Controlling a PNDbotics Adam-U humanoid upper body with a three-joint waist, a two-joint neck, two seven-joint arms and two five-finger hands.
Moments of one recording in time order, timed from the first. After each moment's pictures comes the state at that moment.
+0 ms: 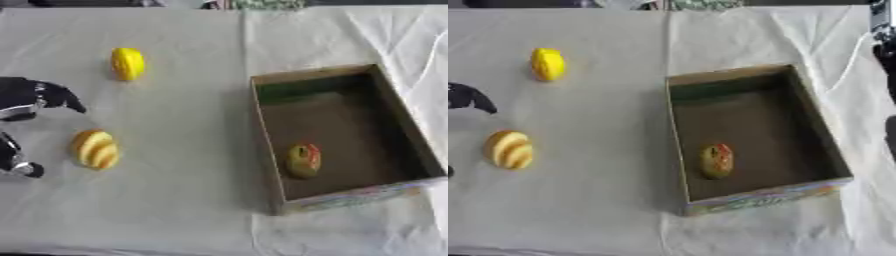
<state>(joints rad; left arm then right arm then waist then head) -0.47 1.00 -0.39 -1.64 -0.55 -0.23 -0.45 -0.30 -0.53 -0.01 -1.99 -0.13 -0.13 -0.25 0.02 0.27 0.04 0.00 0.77</state>
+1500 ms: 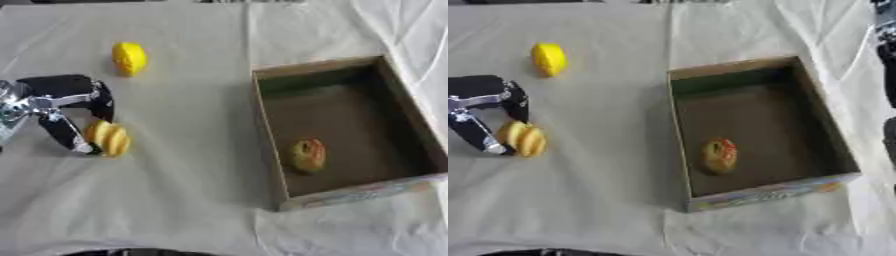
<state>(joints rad) -0.66 0.78 -0.44 -1.39 -0.58 -0.30 -0.47 -0.31 -0.50 0.00 -1.99 -0.15 -0.13 -0.25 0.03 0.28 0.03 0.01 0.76</state>
